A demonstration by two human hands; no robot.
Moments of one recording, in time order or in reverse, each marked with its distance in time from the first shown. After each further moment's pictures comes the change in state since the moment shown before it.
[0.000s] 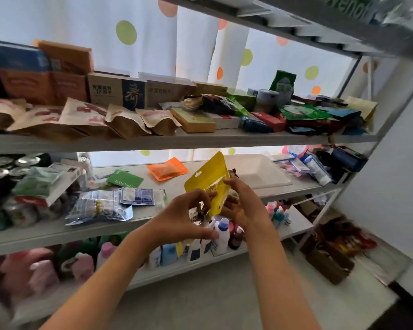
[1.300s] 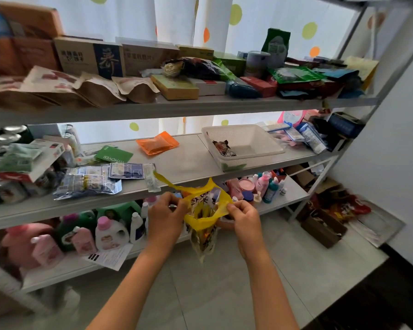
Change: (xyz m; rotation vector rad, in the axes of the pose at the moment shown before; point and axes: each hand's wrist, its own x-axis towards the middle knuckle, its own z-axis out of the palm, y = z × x) left_hand -0.026 -0.023 0.104 0.017 0.692 -0.392; right_hand -0.034 0.095 -0.090 -0.182 0.134 -0.222
